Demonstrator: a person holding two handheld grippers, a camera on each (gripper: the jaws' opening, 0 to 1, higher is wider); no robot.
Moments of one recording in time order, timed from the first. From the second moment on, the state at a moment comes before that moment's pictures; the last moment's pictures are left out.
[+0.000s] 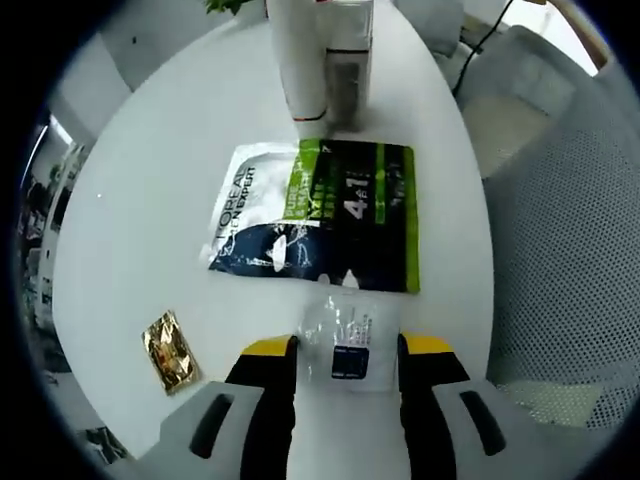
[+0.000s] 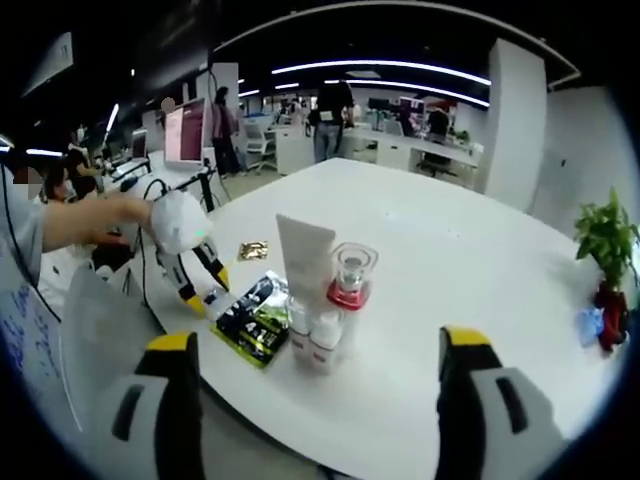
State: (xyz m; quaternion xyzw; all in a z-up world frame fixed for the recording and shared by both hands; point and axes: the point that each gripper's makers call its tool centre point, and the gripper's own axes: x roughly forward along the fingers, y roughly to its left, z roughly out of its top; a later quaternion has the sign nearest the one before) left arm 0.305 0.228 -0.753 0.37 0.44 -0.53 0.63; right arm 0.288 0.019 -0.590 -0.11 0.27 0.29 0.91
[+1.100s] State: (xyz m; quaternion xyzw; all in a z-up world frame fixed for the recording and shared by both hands) left arm 0.396 0.266 -0.718 0.28 0.41 -0.41 0.76; right arm 0.292 0.014 -0.598 -0.11 0.28 0.28 0.91
